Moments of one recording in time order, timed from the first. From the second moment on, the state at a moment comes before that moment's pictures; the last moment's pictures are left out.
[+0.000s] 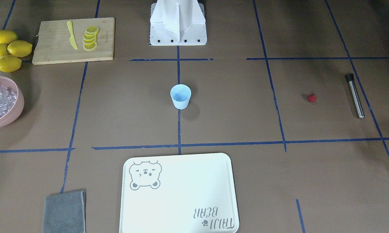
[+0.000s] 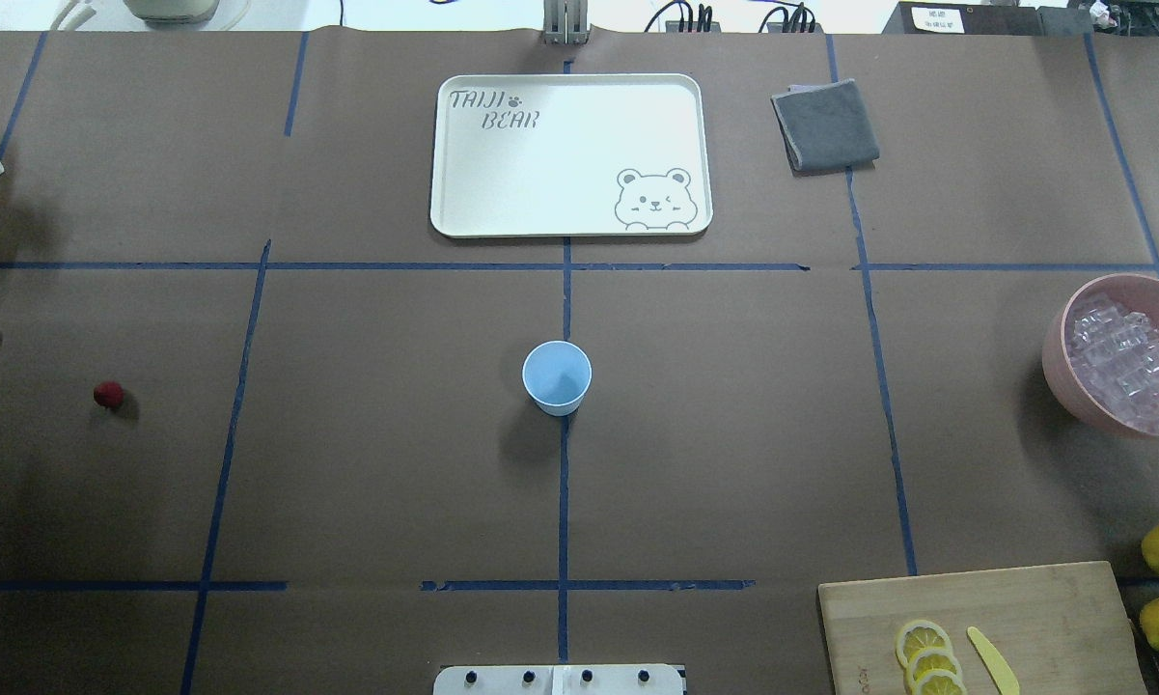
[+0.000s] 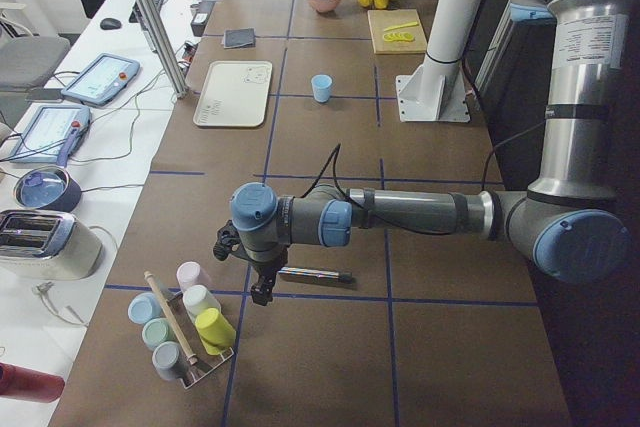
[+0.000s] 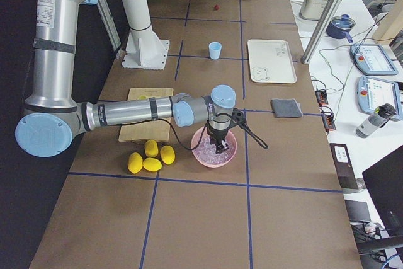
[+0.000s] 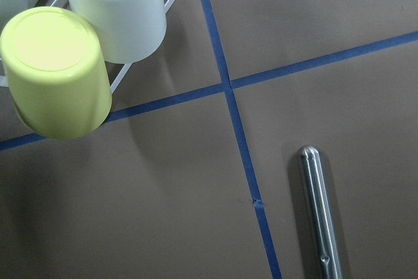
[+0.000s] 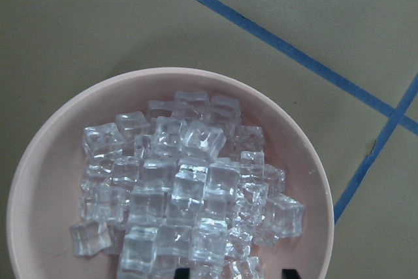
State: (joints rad) left arm -1.54 -1.57 -1.59 -1.58 -2.34 0.21; right arm 1.25 -1.70 1.81 -1.45 2.25 -0.13
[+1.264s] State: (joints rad) left arm -1.54 -1.57 -1.59 -1.58 -2.34 0.22; right arm 1.18 -1.66 1.74 -1.45 2.24 -0.11
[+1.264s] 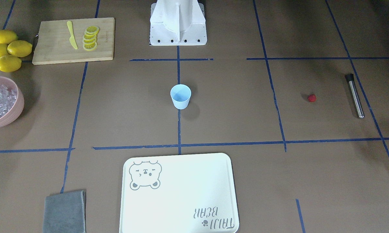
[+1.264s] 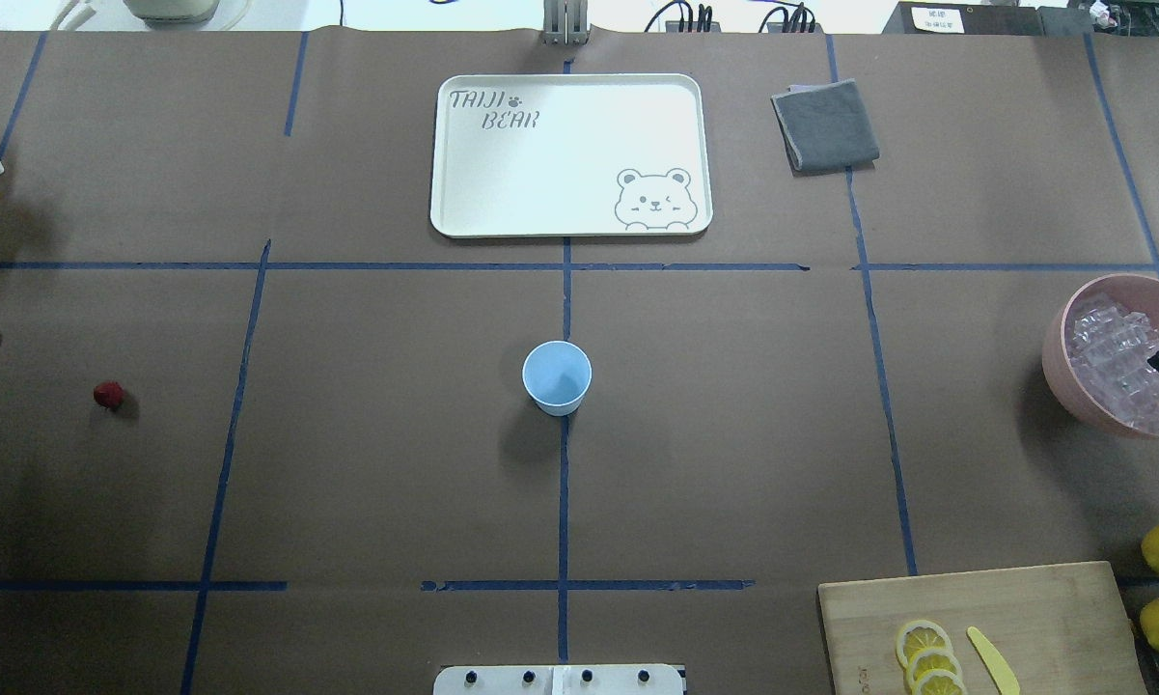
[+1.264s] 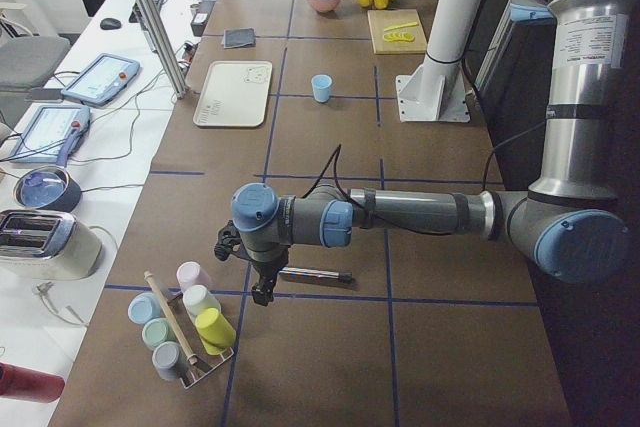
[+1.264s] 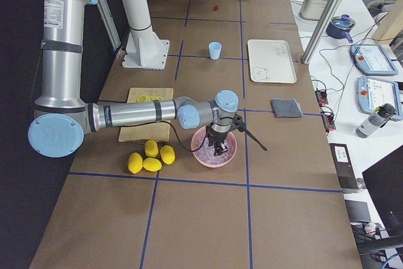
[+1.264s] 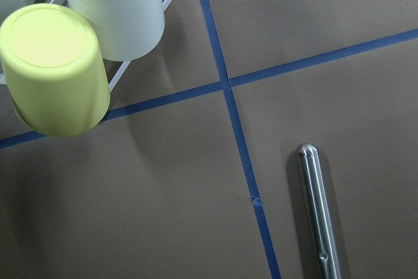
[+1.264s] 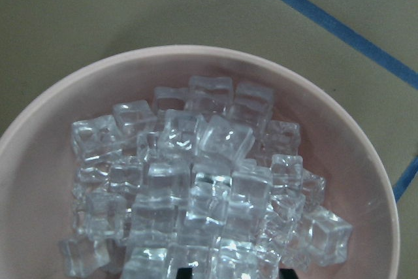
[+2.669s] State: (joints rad) left arm -1.54 -1.57 -1.60 -1.58 -2.34 0.22; right arm 1.18 -1.65 1.71 -1.45 2.24 -0.11
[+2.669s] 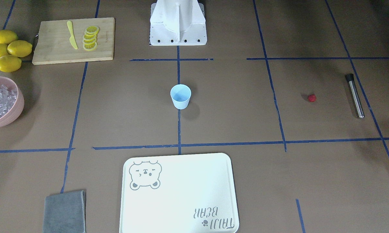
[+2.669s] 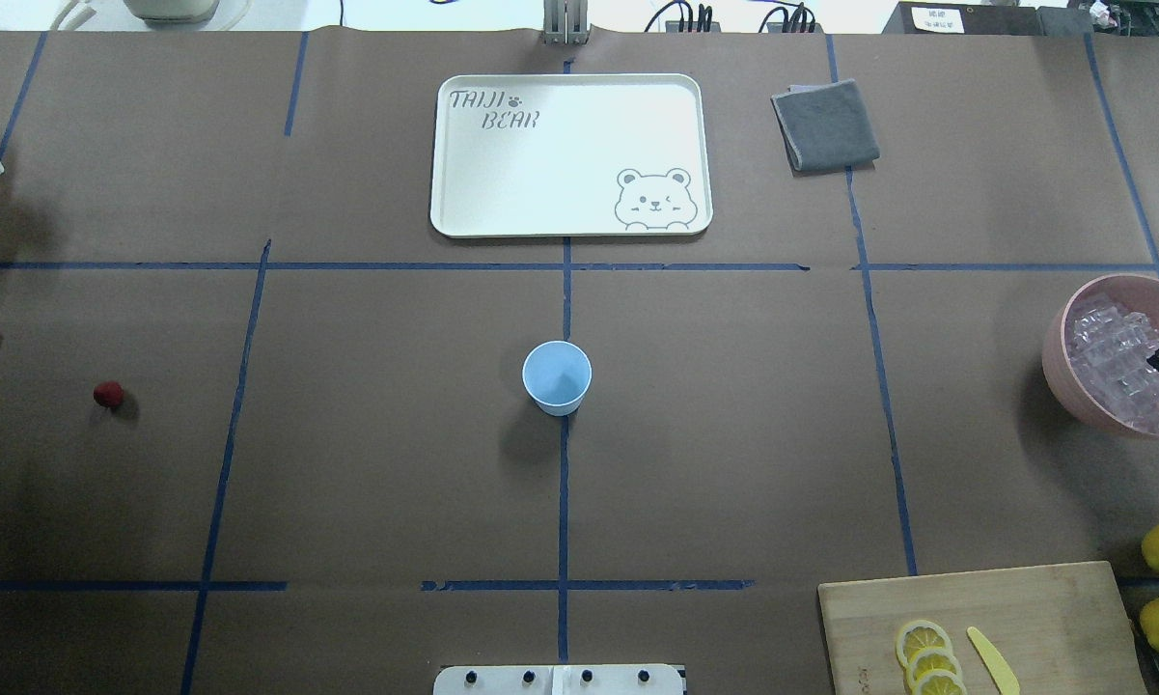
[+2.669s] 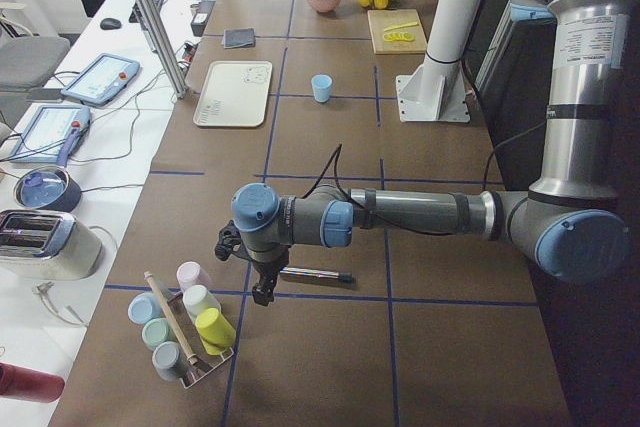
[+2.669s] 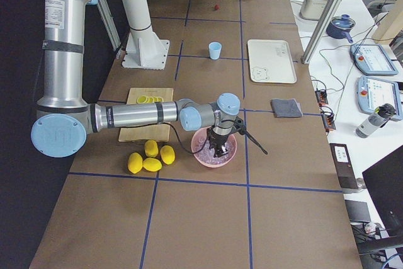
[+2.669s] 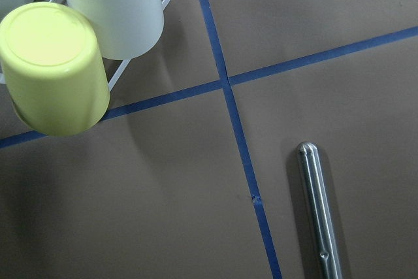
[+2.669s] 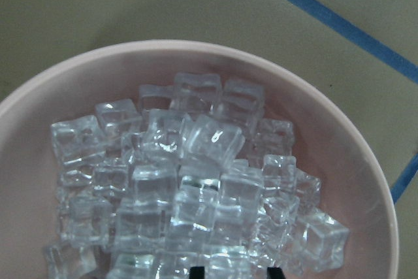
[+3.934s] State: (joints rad) left arm -1.54 -1.56 -1.61 -1.59 -2.38 0.21; right arm 1.26 -1.51 2.05 -1.86 2.21 0.03
